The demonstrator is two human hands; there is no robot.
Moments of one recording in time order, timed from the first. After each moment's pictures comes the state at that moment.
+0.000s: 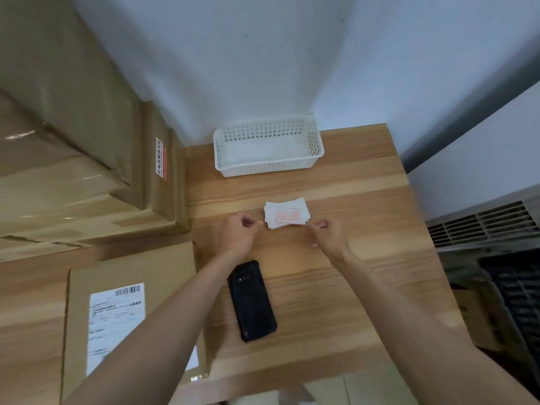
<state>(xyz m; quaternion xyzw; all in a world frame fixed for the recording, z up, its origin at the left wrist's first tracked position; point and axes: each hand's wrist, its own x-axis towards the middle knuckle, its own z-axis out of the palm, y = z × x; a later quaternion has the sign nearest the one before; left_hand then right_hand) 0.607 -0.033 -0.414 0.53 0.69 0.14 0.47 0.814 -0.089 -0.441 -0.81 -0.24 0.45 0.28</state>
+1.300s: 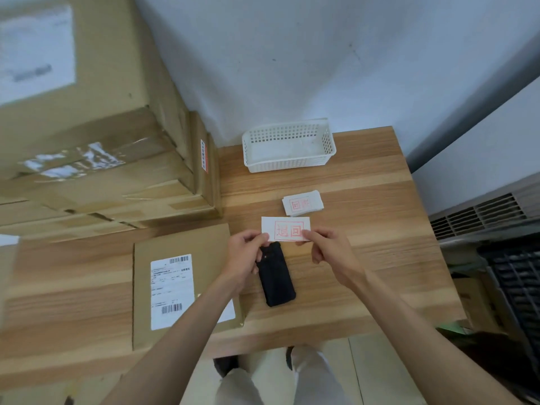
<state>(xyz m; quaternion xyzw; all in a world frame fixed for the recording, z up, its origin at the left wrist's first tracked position) 0.547 -0.127 -0.294 0.36 0.65 0.23 0.63 0.740 -0.165 -0.302 -0.66 -0.26 0.59 0.38</state>
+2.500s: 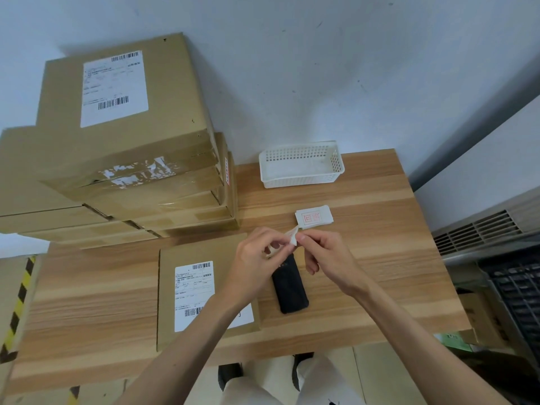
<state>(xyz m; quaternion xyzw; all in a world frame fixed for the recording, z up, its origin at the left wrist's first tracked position) 0.508 -0.143 -0.227 0.74 0.44 0.35 0.37 0.686 -0.176 -0.198 -0.58 -0.46 0.55 0.38</state>
